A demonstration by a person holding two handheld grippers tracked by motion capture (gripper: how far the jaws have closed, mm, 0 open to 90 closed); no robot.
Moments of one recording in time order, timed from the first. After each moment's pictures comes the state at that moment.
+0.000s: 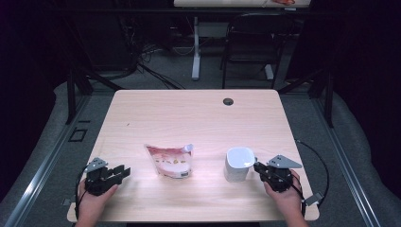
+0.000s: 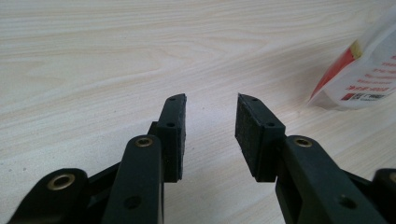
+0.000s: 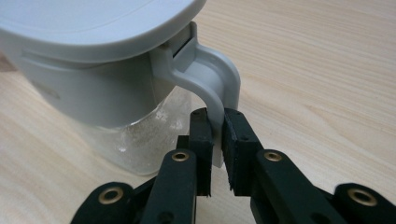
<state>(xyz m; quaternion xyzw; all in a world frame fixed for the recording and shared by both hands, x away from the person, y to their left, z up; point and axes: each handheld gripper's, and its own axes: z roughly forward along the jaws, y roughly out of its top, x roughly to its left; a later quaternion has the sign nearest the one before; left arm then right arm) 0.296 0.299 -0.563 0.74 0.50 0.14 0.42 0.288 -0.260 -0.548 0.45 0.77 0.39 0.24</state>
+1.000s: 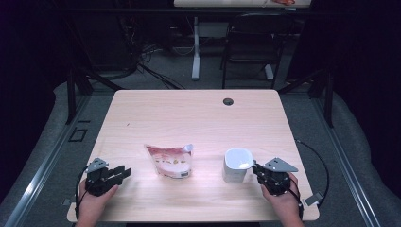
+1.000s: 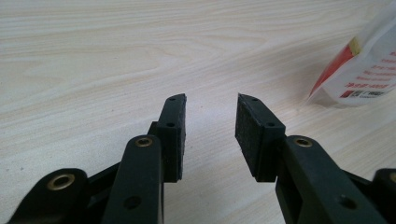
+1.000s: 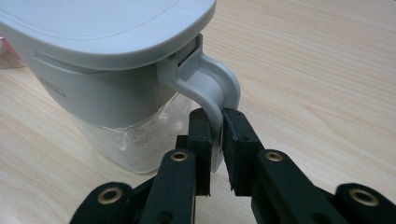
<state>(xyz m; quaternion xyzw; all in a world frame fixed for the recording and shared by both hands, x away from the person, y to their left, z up) 0.295 0.298 -0.564 0.75 0.50 0.14 0.42 0.277 -0.246 -0.543 0.46 0.76 0.38 0.26</state>
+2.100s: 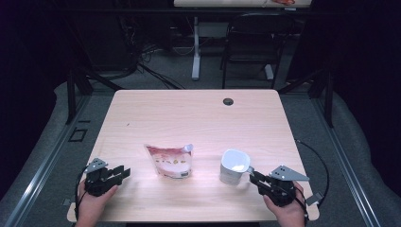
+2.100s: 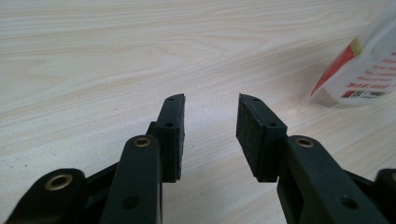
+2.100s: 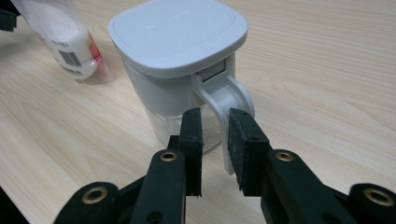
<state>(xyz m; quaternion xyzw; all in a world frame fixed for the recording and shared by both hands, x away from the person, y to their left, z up) 0.294 0.300 -0.564 0.75 0.50 0.14 0.42 0.244 -0.249 -0.525 0.45 0.75 0.44 0.19</state>
